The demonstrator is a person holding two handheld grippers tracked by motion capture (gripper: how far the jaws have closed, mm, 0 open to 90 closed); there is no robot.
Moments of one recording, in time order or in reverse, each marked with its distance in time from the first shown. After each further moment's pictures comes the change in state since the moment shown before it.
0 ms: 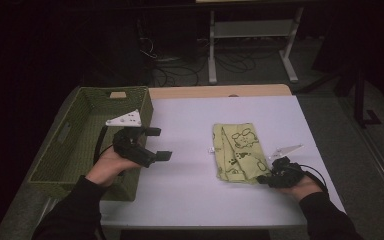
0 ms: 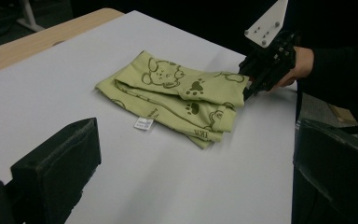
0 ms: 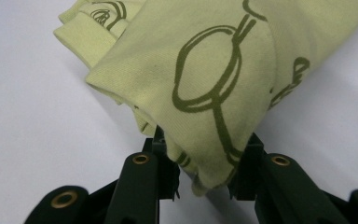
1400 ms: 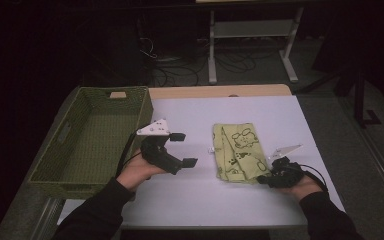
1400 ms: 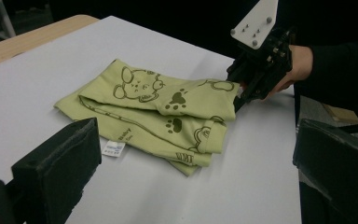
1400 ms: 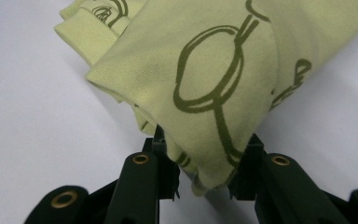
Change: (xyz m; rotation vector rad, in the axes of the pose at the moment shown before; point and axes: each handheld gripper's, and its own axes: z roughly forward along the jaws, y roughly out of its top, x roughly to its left) left arm -0.019 -0.006 0.061 -0.029 -0.039 0.048; right arm 0.000 0.001 0.000 0.005 0.000 -0.023
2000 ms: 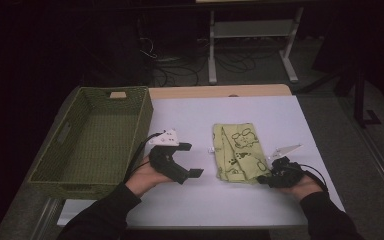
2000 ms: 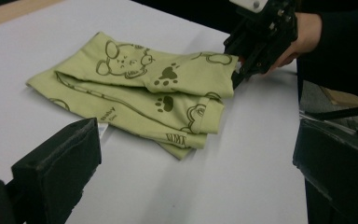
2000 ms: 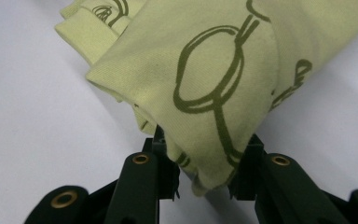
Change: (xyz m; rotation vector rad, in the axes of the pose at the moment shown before) left arm -0.006 -0.021 0.024 0.068 -0.019 0.007; right arm 0.000 0.000 0.000 0.003 0.004 -0.003
